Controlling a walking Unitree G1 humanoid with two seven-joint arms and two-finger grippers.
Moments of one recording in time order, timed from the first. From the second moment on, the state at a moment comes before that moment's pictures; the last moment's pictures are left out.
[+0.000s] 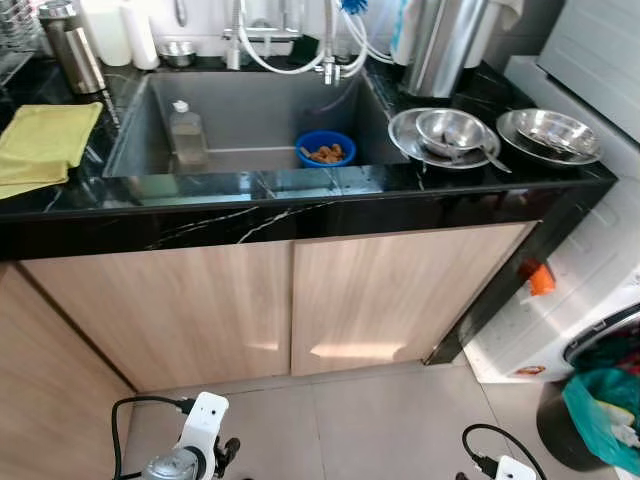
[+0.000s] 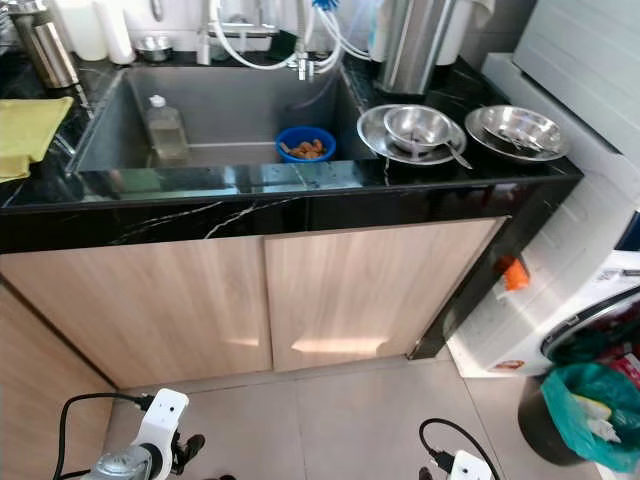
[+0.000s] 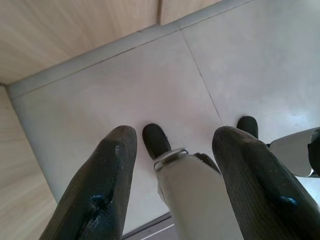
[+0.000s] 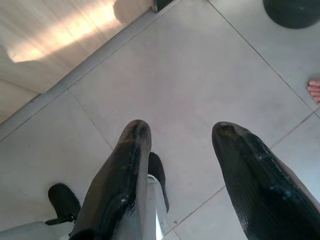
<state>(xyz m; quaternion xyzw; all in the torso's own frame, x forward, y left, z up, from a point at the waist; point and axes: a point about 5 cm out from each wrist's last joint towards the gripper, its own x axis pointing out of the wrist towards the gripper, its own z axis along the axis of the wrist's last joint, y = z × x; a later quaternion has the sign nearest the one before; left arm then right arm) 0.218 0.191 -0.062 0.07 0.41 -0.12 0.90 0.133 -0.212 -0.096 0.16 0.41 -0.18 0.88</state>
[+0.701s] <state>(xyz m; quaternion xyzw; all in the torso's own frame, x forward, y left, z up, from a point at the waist) 0.220 0.179 -0.062 0.06 0.40 -0.13 0.90 0.125 -0.219 -0.098 0.15 0.42 -0.19 0.87</state>
